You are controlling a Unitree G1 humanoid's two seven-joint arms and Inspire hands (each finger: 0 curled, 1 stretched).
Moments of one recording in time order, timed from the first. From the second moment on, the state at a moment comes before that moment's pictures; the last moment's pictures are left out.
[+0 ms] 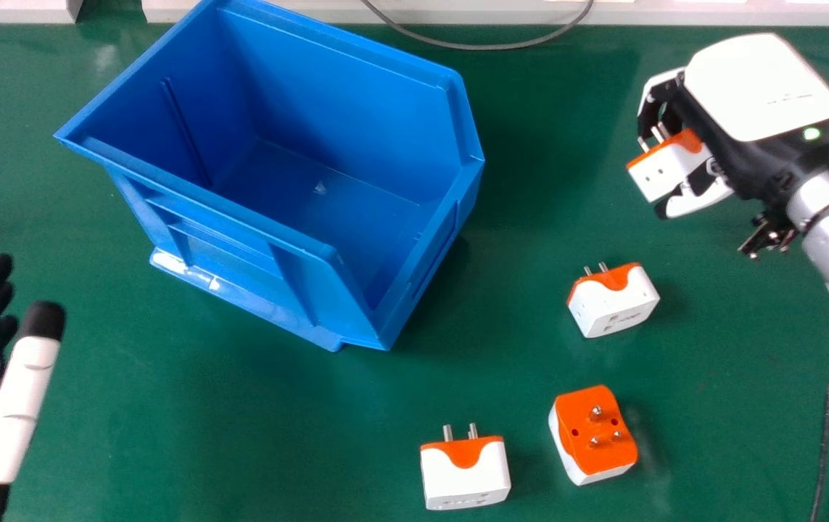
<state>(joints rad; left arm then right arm) 0.47 0.21 0.41 -0.20 0.00 -0.28 -0.16 -0.73 -0.71 0.44 0.79 -0.83 -0.36 -0.34</state>
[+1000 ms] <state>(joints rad) 0.27 0.20 0.28 -0.02 0.02 -0.27 -0.09 -0.61 -0.53 0.34 0.26 -0.79 -0.45 -0.15</state>
